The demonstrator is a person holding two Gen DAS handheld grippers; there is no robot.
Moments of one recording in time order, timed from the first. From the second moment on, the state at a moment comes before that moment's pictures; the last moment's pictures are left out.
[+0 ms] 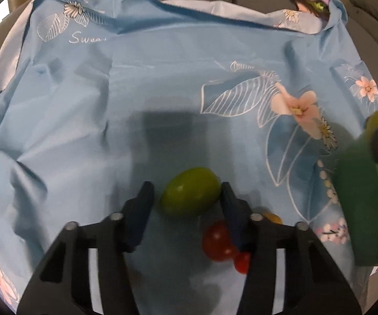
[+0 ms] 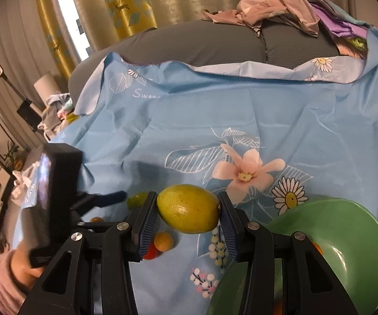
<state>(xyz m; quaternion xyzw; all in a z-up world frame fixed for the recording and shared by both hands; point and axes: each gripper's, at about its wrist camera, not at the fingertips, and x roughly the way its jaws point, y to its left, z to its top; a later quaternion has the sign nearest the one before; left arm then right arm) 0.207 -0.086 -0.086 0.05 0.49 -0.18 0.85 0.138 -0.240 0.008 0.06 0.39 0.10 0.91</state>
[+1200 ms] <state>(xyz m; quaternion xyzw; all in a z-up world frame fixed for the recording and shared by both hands) 0.059 -0.057 0.009 0.01 0.43 -0.20 0.88 0.011 -0.259 0.030 0.07 0.35 0.06 0.93</state>
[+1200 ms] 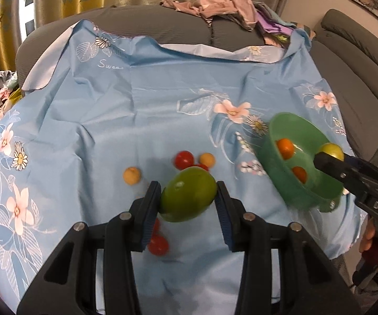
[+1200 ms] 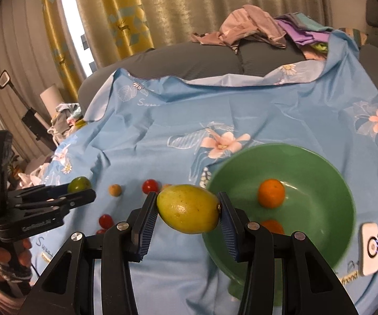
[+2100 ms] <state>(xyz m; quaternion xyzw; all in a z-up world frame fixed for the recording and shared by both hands) 0.038 -0.181 0.021 0.09 0.42 -0.31 0.85 -0.017 -0.328 0.011 0.12 0.34 0.00 0.93</state>
